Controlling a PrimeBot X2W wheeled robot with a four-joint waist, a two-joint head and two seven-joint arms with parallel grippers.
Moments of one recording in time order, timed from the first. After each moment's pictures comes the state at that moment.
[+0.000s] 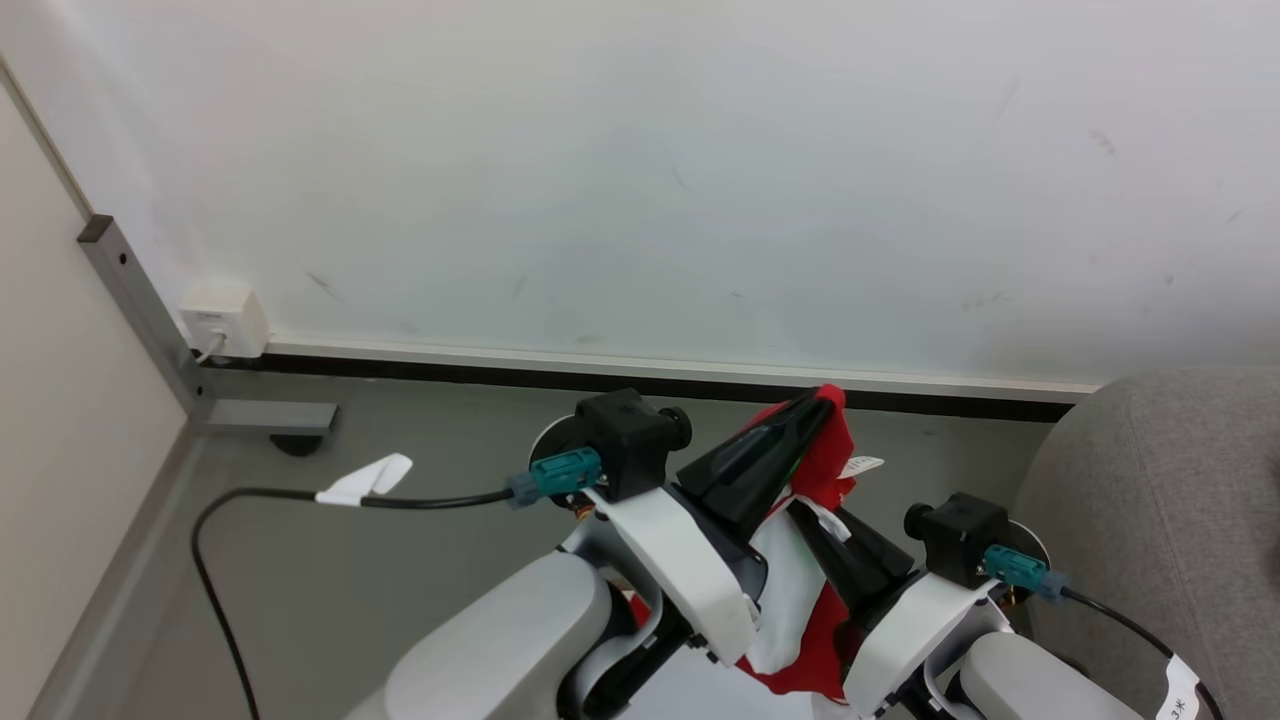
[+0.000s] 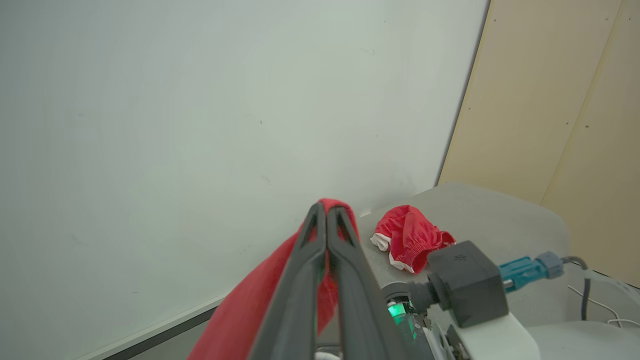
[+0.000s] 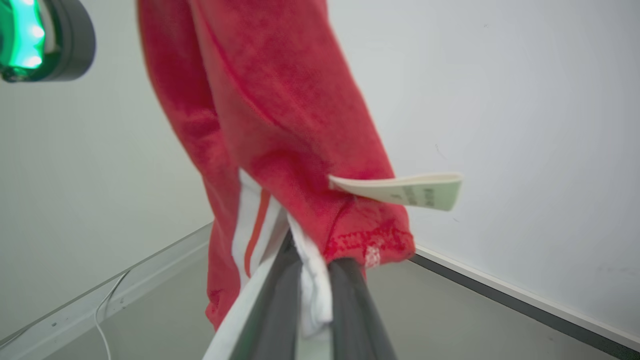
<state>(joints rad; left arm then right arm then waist) -0.68 0.18 -0.90 0.19 -0.71 -0.05 -0.15 -0.55 -0.19 0.84 0.56 0.71 0.13 -0.26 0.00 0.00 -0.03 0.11</state>
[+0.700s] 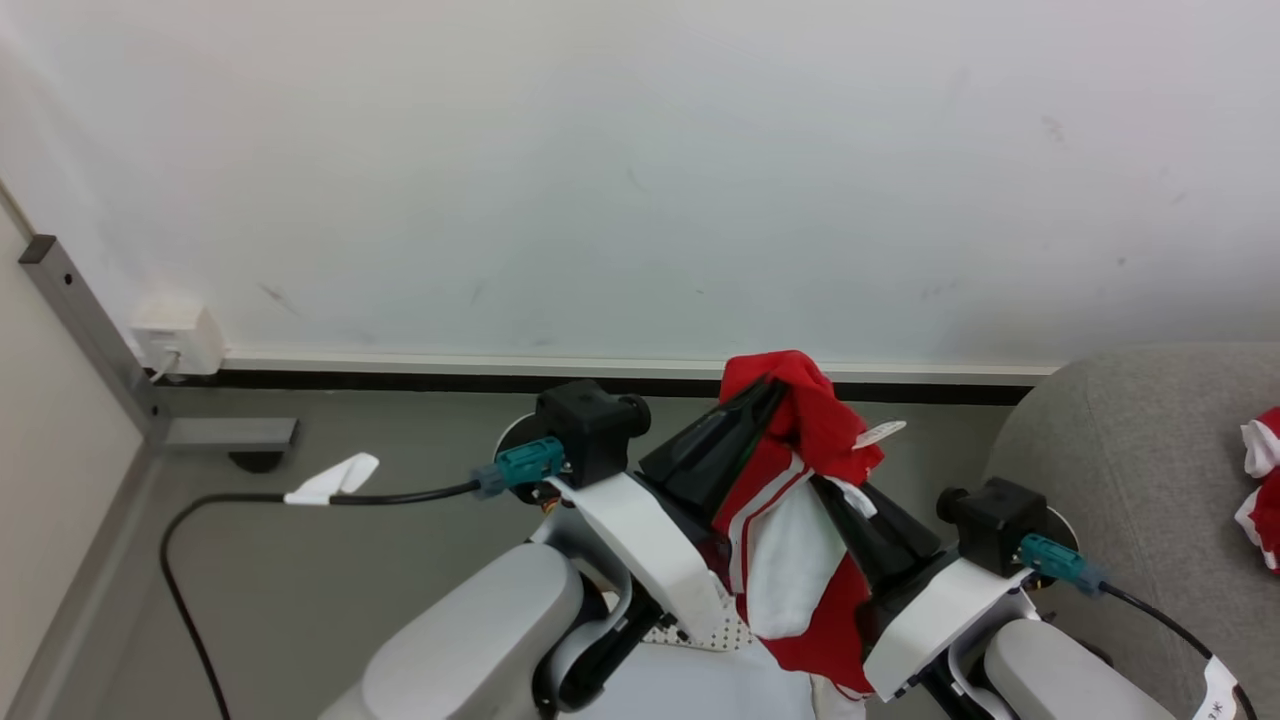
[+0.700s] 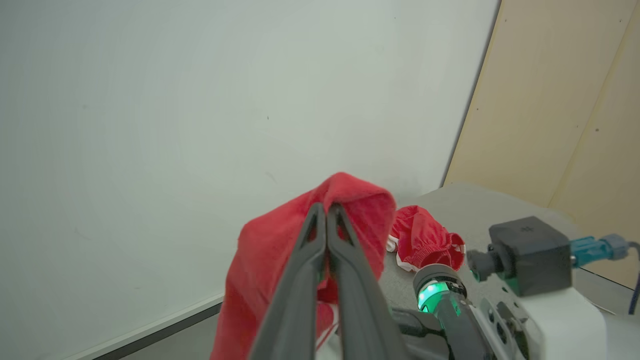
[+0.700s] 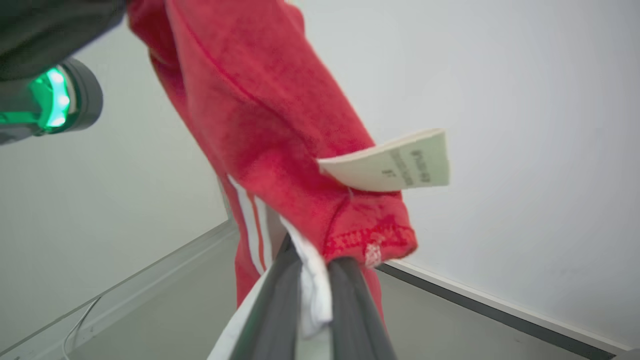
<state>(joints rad) -0.68 0.20 -0.88 0.22 -0.72 -0.03 -0.17 -0.53 -0.21 0.77 0.50 0.68 0.13 -0.26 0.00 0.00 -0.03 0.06</state>
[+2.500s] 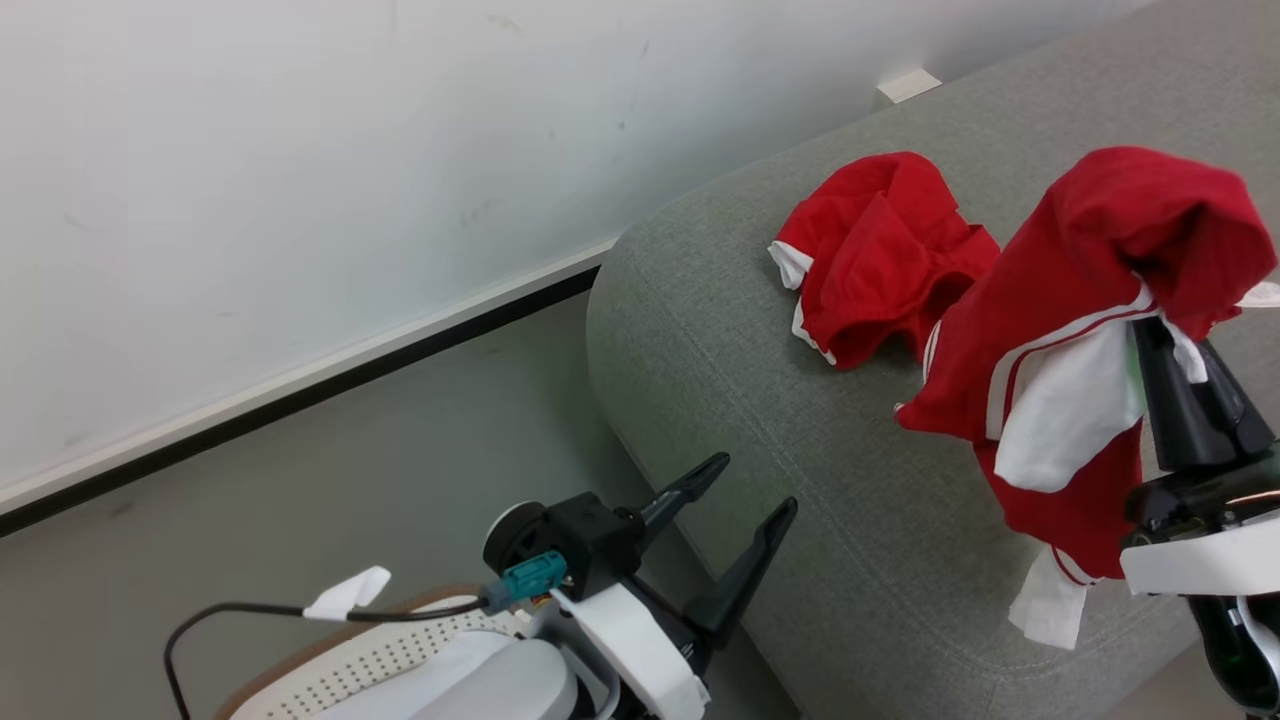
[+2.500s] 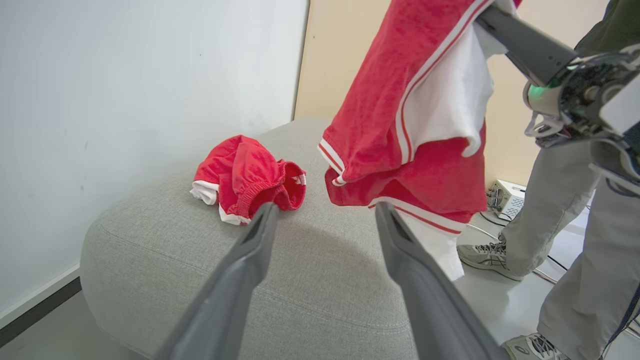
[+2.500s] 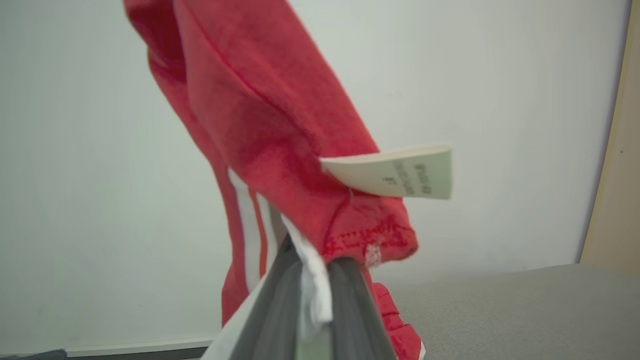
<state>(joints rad) -0.54 0.20 -0.88 0.28 -0.57 -0.06 -0.26 -0.32 -0.36 0.20 -0.01 0.54 0.13 -0.19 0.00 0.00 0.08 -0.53</state>
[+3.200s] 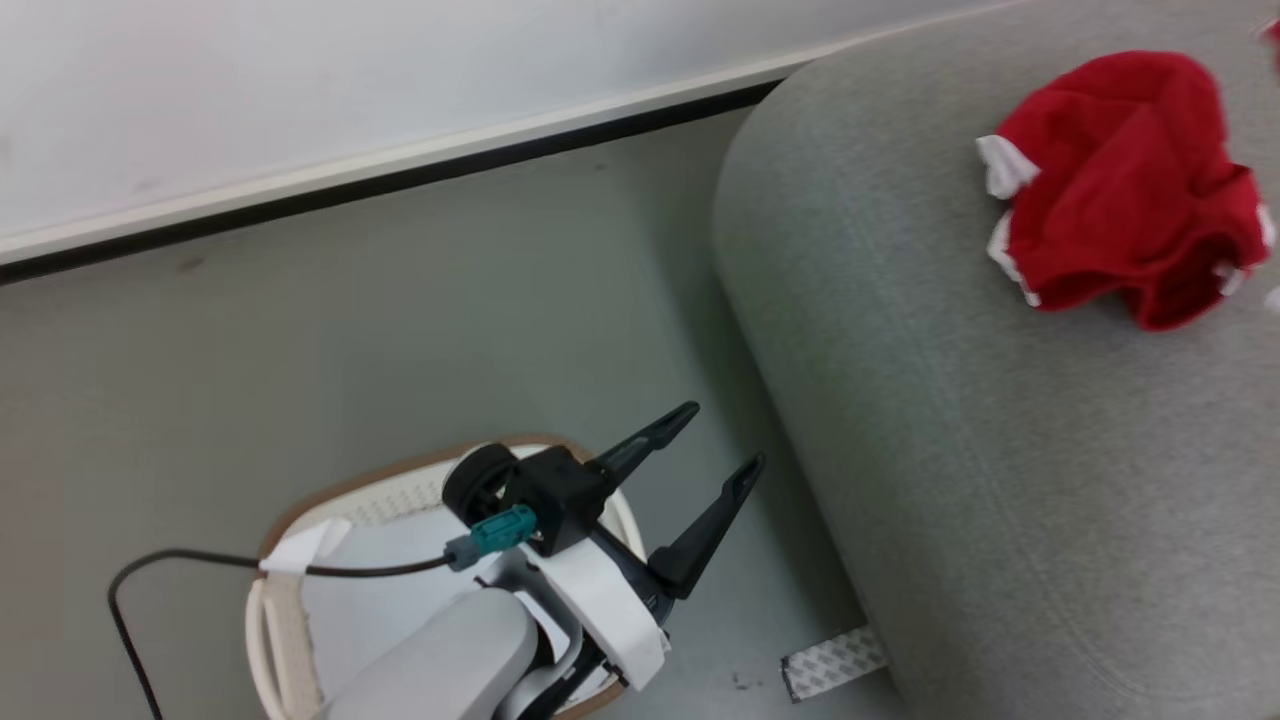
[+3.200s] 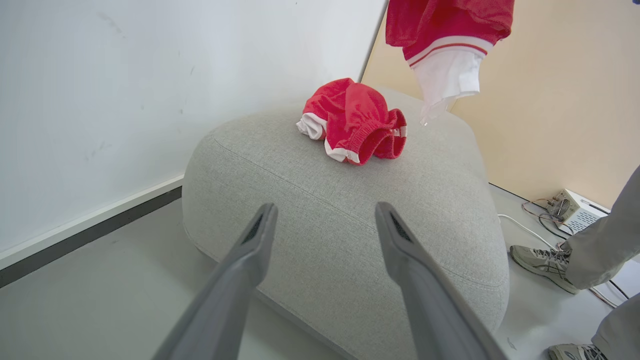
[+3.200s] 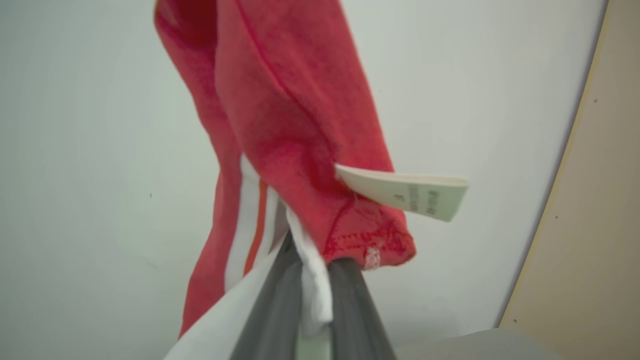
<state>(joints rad) -0.60 0.27 -0.87 0.25 -0.54 -0.08 -0.24 -0.83 -0.60 0.01 0.30 0.56 0.13 -0.10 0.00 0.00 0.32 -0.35</state>
